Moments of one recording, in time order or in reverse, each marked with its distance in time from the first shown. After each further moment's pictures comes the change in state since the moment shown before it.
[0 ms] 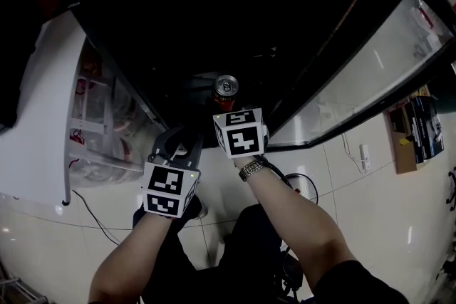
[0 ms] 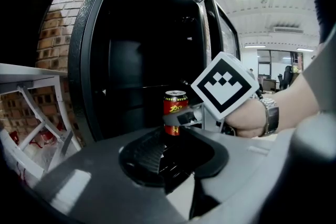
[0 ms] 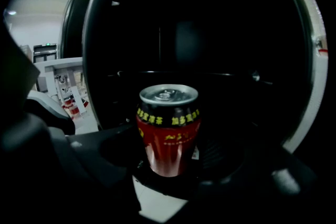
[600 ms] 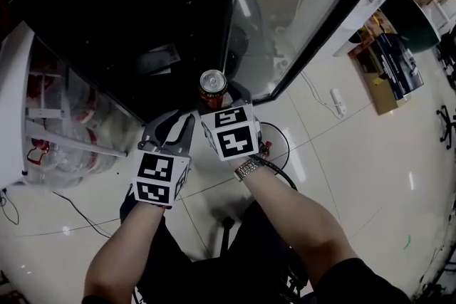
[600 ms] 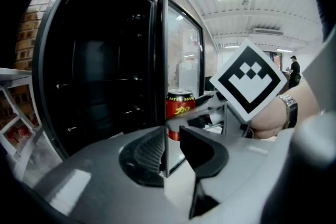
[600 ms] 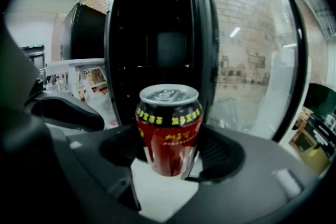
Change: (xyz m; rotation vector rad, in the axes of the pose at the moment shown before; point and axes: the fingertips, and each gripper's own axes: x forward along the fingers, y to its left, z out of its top) left arm -0.011 -0.164 -0.023 0.072 0.014 -0.183; right arm -0.161 -0.046 -0.100 0.082 0.011 -0.100
